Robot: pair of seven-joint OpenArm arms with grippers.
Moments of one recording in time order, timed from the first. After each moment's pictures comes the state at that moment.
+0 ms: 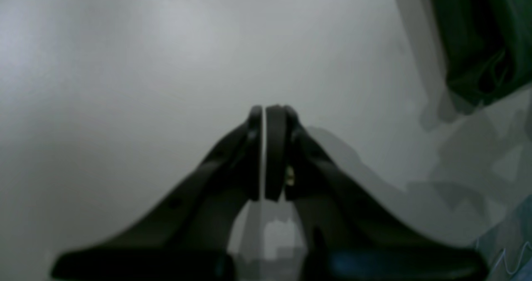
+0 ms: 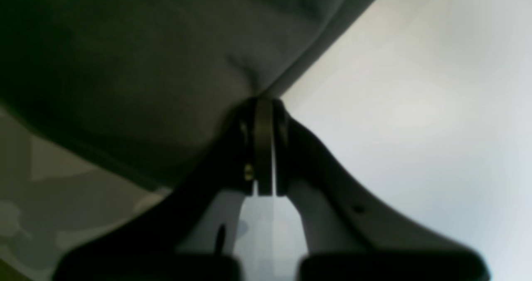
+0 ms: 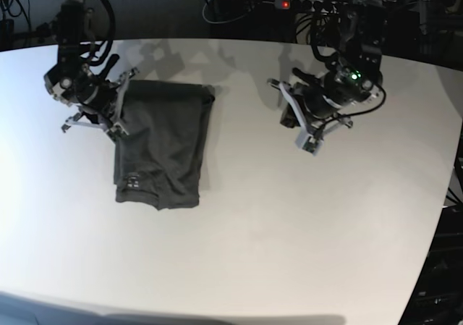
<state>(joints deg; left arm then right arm) 11.1 -9.5 4.7 98.8 -15.1 -20.9 48.0 -13.4 10.1 10.2 97.6 -10.6 40.6 -44.4</state>
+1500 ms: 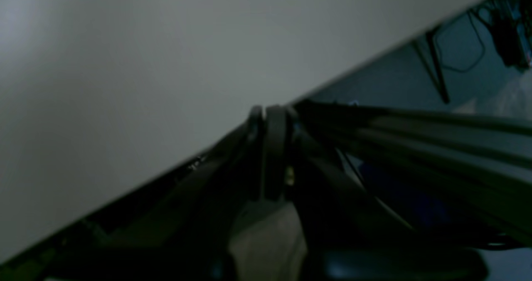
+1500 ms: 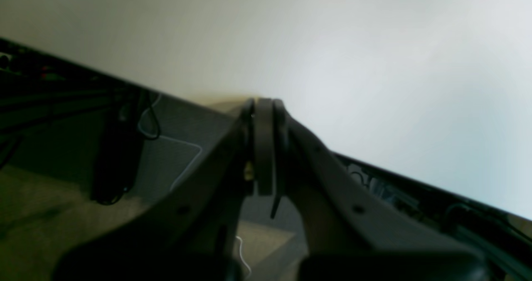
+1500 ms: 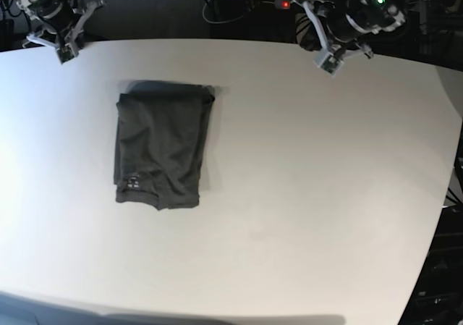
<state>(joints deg) 37.5 -12.1 -4.8 112.7 -14.9 -31.9 45.2 -39.8 6.2 30.9 102.3 -10.1 40.1 -24.9</state>
